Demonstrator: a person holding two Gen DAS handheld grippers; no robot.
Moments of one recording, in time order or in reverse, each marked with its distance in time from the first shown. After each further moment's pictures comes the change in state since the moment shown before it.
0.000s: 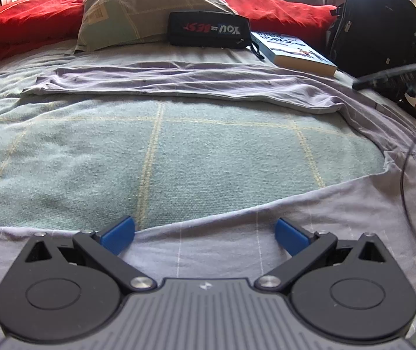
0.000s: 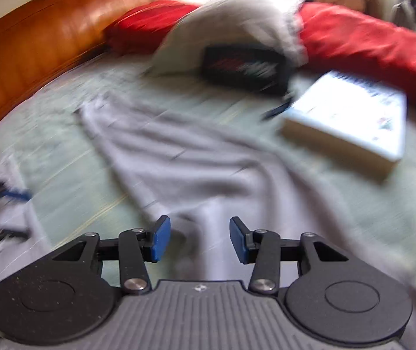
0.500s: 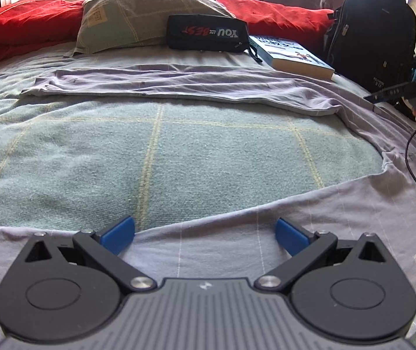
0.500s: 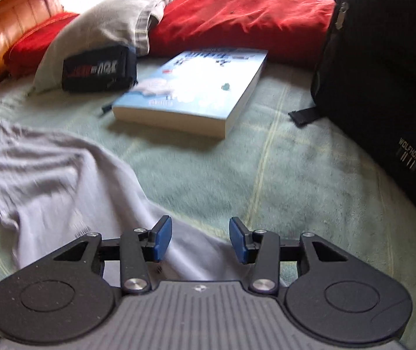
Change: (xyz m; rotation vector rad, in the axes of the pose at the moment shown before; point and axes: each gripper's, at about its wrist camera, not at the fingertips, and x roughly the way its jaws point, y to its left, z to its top) left arm 0.000 0.002 -0.002 0.001 -0.017 -0.013; right arm -0.007 -0.106 -0.042 0.114 0.054 -0.260
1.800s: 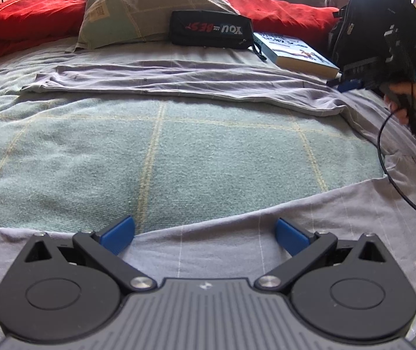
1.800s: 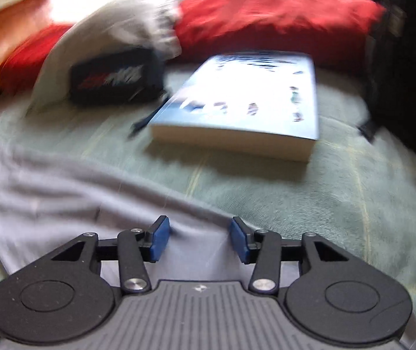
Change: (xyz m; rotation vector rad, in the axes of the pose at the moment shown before) left arm 0.005 -0.001 0.006 -0.017 0.028 0.011; right arm 0.047 0.067 0.050 0.227 -0.066 0.036
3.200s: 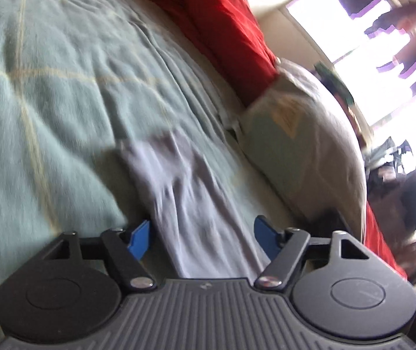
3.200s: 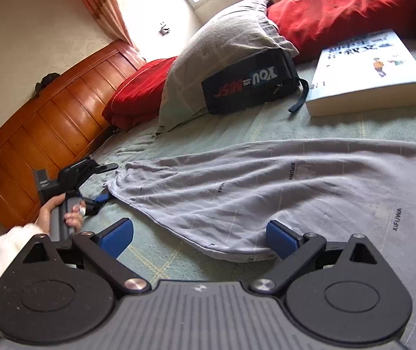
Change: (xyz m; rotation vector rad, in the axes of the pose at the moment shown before) left arm 0.094 0.216 0.113 -0.970 -0.378 0.023; right arm -0.039 0.075 -0.076 0.033 -0.091 0.494
